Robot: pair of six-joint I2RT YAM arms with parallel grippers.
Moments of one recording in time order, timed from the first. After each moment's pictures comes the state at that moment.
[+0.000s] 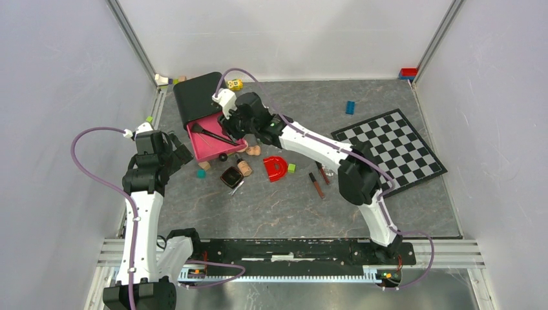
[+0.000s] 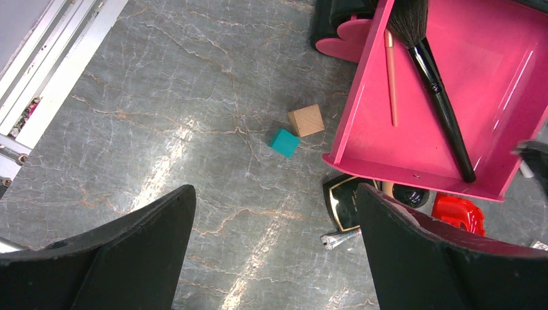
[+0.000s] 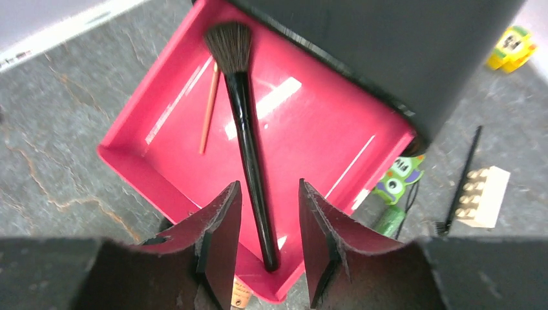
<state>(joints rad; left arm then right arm) 0.12 0.85 0.94 -0.83 -0.18 -0.45 0.91 2.18 1.95 -0.24 -0.10 -0.07</state>
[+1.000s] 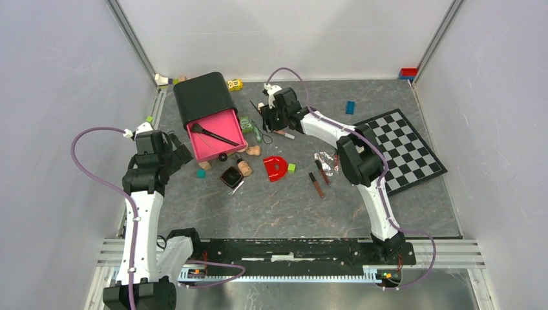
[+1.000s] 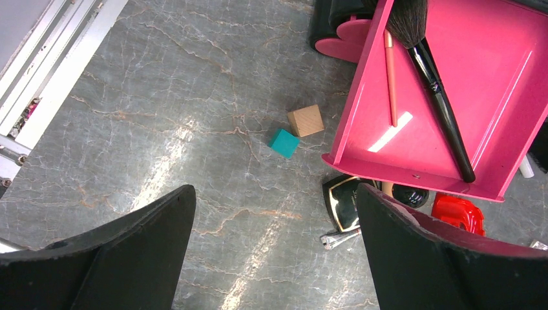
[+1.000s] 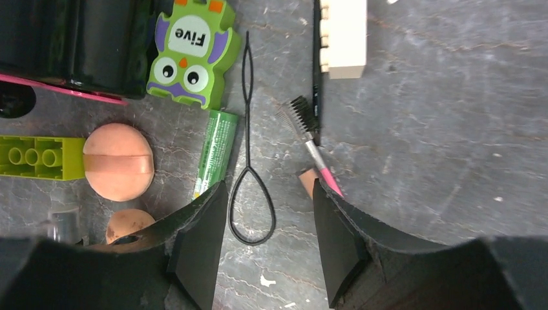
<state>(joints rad) 0.12 0.85 0.94 -0.83 -0.18 -0.45 0.60 2.27 1.81 -0.21 -0.10 0.15</state>
